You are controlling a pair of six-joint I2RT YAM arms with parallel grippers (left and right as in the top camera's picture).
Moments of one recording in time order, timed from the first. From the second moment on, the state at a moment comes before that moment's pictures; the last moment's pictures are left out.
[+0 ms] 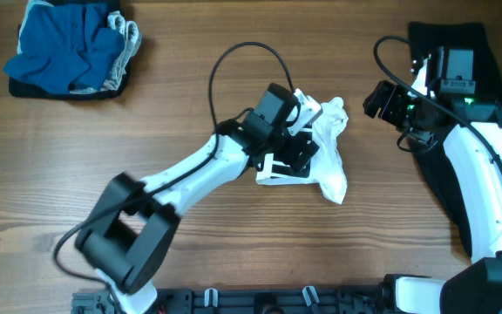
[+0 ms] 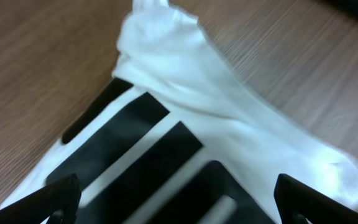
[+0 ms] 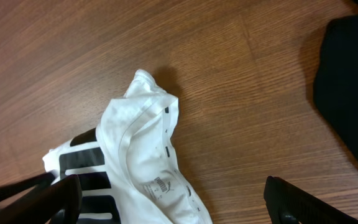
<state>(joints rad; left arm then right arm) -0.70 1.87 1.21 -0.24 0.21 0.07 -0.06 1.49 1.25 -0.87 -0.16 0.39</state>
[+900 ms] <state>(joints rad) -0.33 2.01 1.24 -0.19 0.01 0.43 -0.06 1.49 1.25 -0.87 -0.16 0.38</state>
